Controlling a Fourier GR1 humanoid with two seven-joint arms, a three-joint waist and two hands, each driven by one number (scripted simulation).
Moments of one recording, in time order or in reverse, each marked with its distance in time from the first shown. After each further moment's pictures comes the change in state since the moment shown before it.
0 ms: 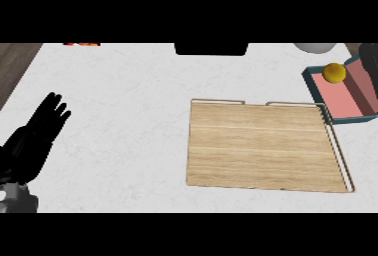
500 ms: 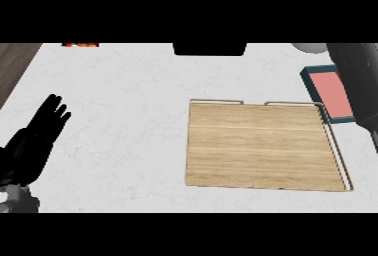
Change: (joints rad) left arm 0.011 -0.003 -0.007 0.001 -0.014 0.013 -0.014; right arm -0.050 0.112 0.062 -0.138 0.030 0.099 0.189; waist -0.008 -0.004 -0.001
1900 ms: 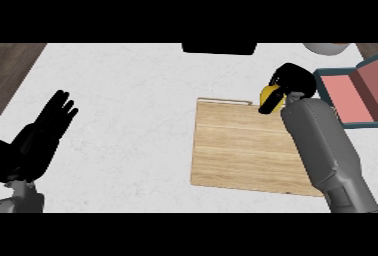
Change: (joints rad) left arm -0.023 0.000 -0.036 -0.008 0.005 -0.004 0.003; right arm 0.440 0.215 0.061 -0.224 -0.231 0.310 -0.182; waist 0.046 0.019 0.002
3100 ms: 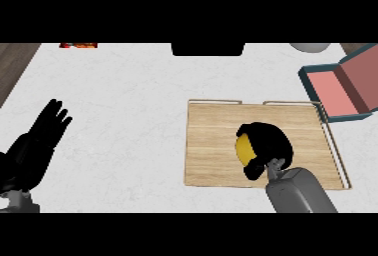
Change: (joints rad) left arm 0.064 0.013 -0.003 -0.009 0.004 0.038 -0.021; right arm 0.486 0.075 0.364 -0.650 -0.137 0.314 0.030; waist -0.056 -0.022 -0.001
